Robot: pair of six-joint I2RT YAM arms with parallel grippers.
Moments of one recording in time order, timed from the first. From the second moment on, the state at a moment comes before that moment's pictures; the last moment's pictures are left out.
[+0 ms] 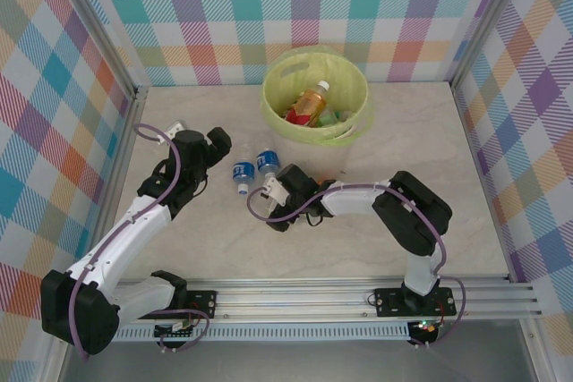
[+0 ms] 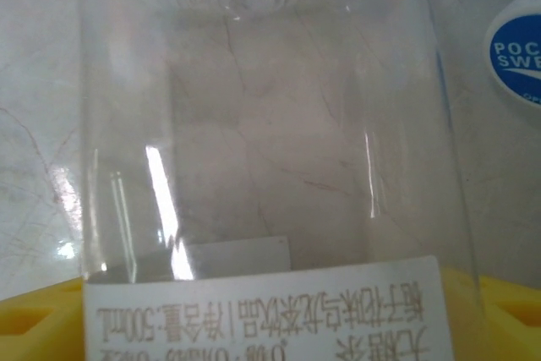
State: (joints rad) left arm -0.36 1.09 0.87 -0.32 -0.31 -0.84; right arm 0.89 1.86 1.01 -0.11 -0.10 -0.19
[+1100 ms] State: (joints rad) left arm -0.34 1.19 0.87 -0.32 -0.20 -0.84; right arm 0.89 1.22 0.94 0.01 -0.05 -0.26
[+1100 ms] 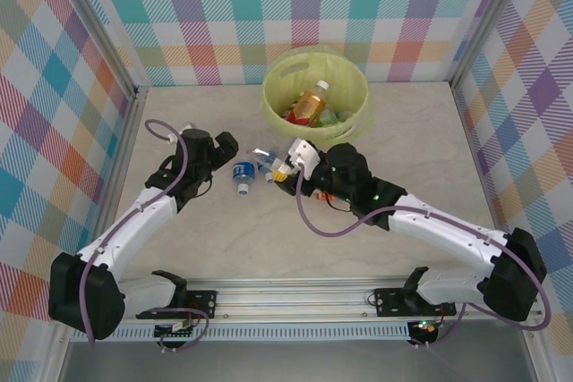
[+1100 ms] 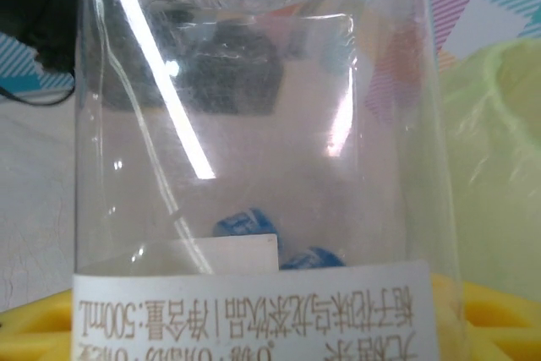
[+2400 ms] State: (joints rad) left arm -0.34 1.38 0.98 -0.45 -0.06 -0.73; right arm 0.53 1.70 1.77 -0.51 0.33 0.01
